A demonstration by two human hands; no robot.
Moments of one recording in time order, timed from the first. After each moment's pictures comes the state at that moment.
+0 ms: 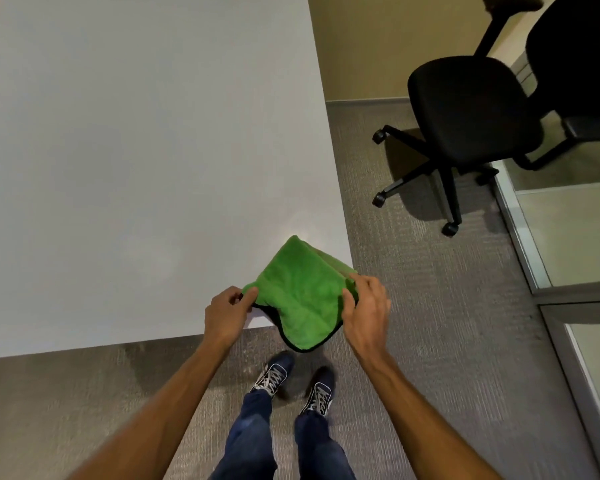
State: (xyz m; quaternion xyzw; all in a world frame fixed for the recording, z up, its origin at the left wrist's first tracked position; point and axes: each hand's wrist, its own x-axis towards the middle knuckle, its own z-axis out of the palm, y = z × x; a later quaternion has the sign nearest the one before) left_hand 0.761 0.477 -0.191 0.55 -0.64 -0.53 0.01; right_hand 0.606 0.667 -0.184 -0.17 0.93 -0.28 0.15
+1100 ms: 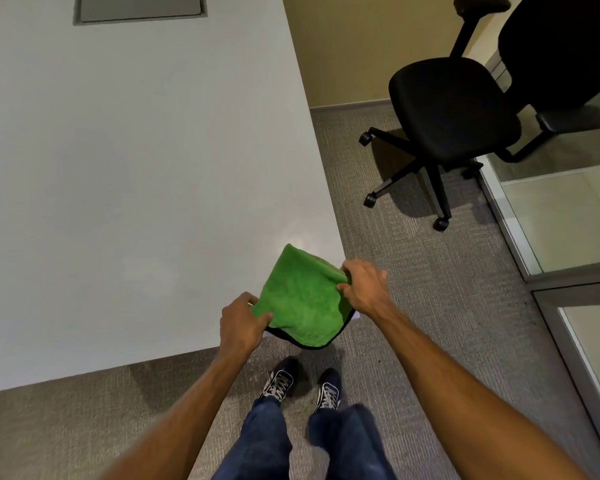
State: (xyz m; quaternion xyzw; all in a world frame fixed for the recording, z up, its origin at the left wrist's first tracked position) left_hand 0.740 0.484 -0.166 0.48 -0.77 -0.41 -0.06; right_hand 0.535 0.643 -0.182 -0.28 0.91 -0.11 0.29
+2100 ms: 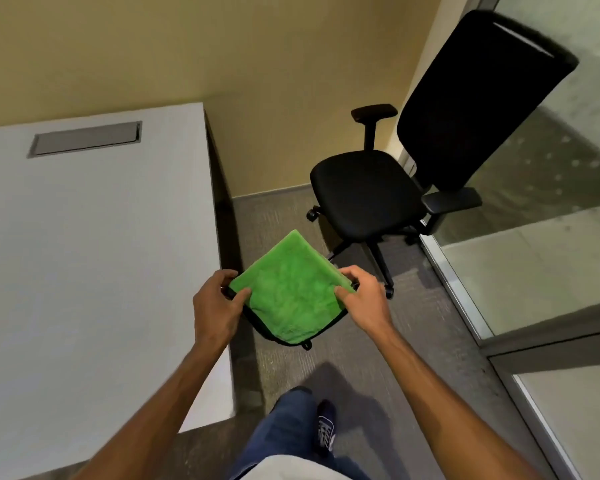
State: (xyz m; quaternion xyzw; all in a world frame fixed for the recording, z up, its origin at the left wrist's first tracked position) left_hand 0.457 0.588 -0.040 0.37 -0.81 -0.40 0.22; right_hand 0.288 0.802 -0.042 -0.18 0.87 -0.41 0.18
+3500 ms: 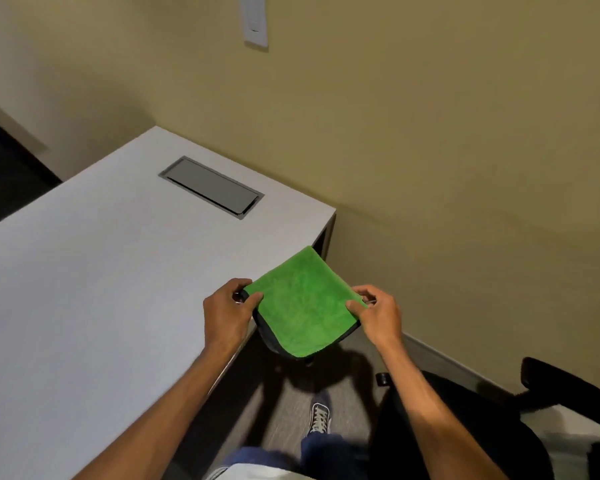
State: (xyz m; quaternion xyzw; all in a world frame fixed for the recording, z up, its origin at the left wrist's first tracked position) left_hand 0.087 0.227 -0.022 0.65 -0.59 -0.31 0.37; right_hand -0.180 0.270 -0.051 -0.41 0.76 -0.37 0.34
